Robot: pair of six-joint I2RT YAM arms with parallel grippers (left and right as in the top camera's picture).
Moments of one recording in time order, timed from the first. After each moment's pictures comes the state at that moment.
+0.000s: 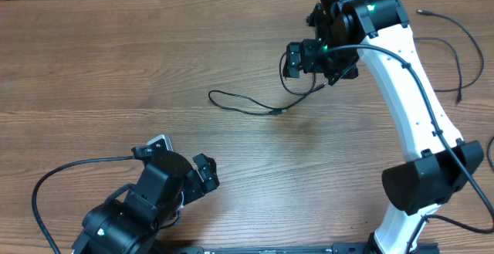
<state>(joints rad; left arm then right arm) -0.58 0.72 0.85 -1.08 -0.09 -1.02 0.31 1.95 2.08 -1.49 -0.23 0.23</state>
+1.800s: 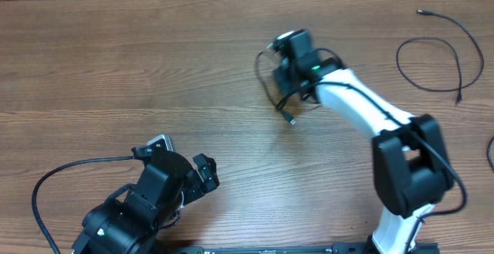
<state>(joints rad) -0.58 0.72 0.85 -1.08 -0.09 -1.02 0.38 1.94 1.41 -0.48 0.11 0.05</state>
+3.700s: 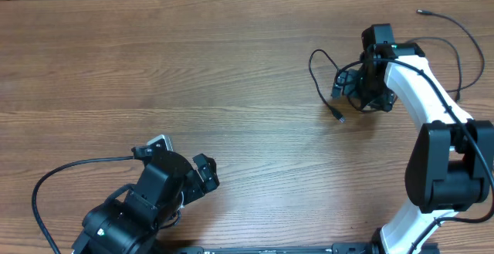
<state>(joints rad) -0.58 0.72 0.85 -1.08 -0.09 -1.02 0.04 1.91 1.42 -0.95 -0.01 0.36</state>
